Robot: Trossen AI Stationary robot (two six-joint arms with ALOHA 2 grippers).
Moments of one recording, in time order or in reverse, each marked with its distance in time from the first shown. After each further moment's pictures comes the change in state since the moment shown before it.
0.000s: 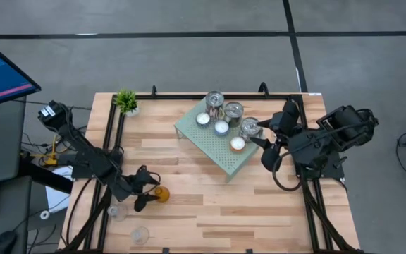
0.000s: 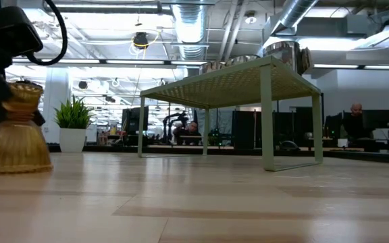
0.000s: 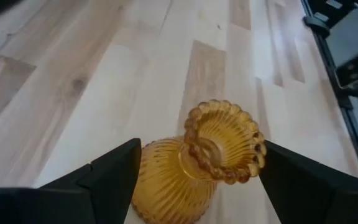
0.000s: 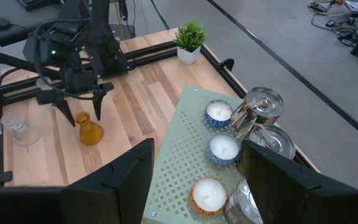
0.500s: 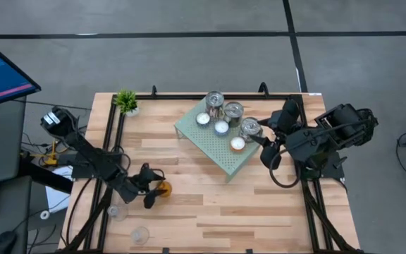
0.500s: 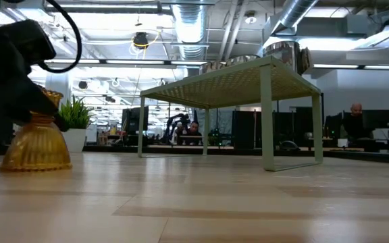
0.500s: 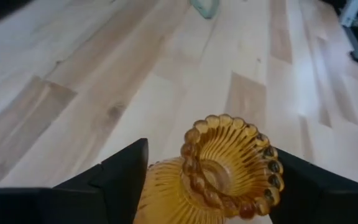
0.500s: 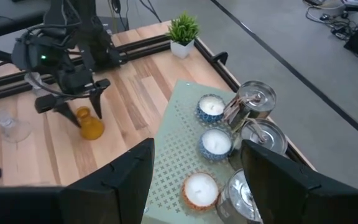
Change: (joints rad) left arm 0.049 0.187 0.000 0.189 -0.154 -0.003; right arm -0.026 0.000 0.000 -0.029 -0.019 0.000
